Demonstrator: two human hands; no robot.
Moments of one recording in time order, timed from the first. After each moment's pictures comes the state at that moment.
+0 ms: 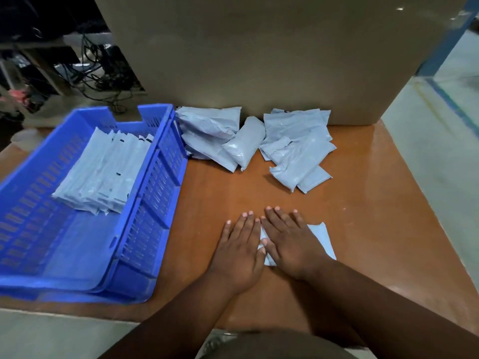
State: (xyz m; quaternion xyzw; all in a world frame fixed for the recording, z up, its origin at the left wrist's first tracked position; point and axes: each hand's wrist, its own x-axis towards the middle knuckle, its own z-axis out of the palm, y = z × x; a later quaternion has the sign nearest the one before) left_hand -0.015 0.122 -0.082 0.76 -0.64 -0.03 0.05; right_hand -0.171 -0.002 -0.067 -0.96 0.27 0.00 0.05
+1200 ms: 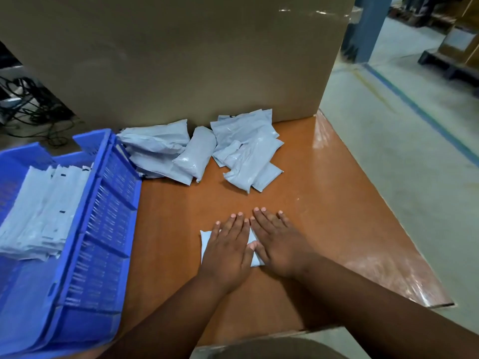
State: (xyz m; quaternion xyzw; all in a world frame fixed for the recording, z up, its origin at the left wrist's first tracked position) left_hand -0.053 0.076 -0.073 0.71 -0.70 -0.04 0.03; right_hand -0.231 -0.017 -0.071 -0.94 0.33 0.00 0.08
